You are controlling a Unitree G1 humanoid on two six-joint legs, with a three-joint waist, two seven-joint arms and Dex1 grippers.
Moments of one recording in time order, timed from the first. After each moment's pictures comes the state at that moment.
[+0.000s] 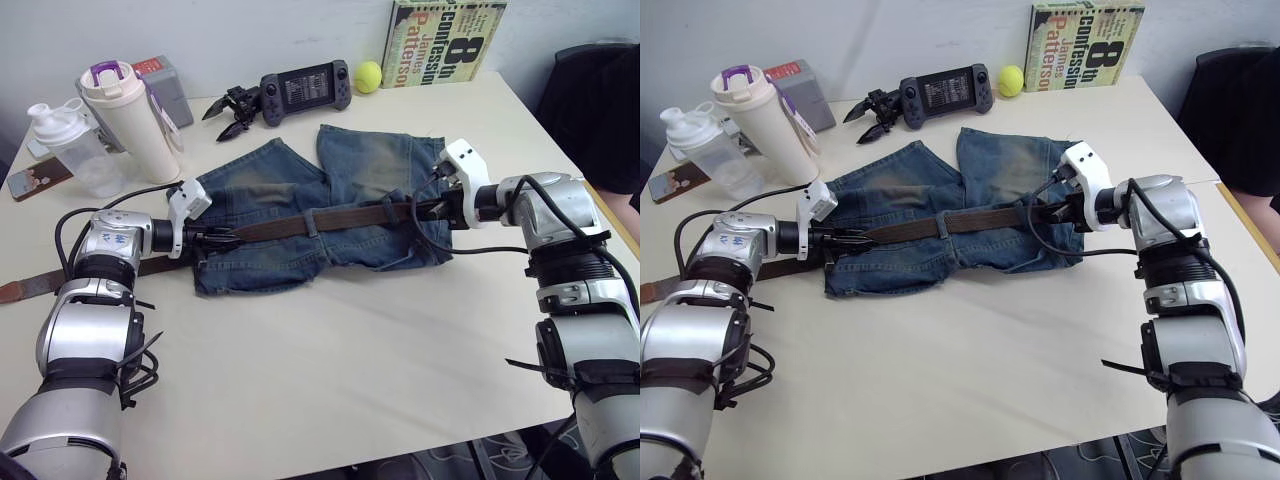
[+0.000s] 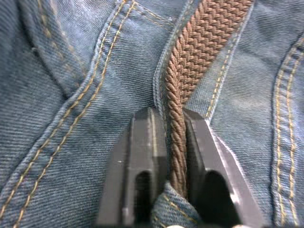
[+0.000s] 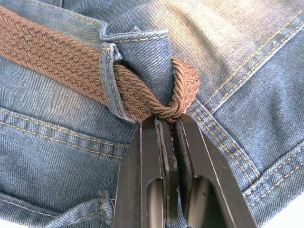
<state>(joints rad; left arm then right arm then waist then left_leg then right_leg) -1.09 0.64 -0.09 1.25 -0.07 0.06 -1.26 -1.06 -0.60 0.10 0.53 0.05 0.85 1.03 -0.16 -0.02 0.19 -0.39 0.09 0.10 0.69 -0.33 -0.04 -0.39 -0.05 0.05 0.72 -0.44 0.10</state>
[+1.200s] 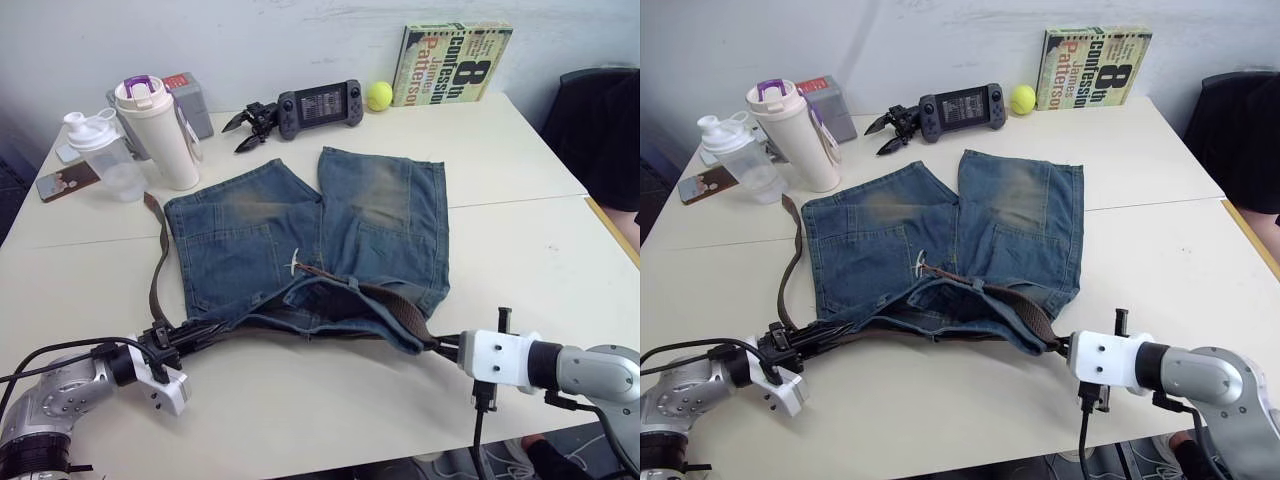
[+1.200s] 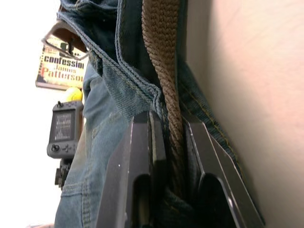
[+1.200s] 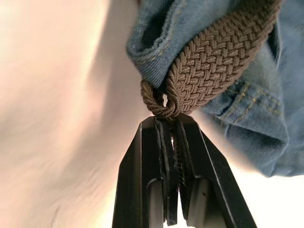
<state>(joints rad) -0.05 0.69 0.34 0.44 0.54 -1.38 -0.47 0.25 -0.94 -0.16 -0.65 0.00 0.22 1.00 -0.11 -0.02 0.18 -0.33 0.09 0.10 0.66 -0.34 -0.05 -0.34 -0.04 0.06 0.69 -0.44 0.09</state>
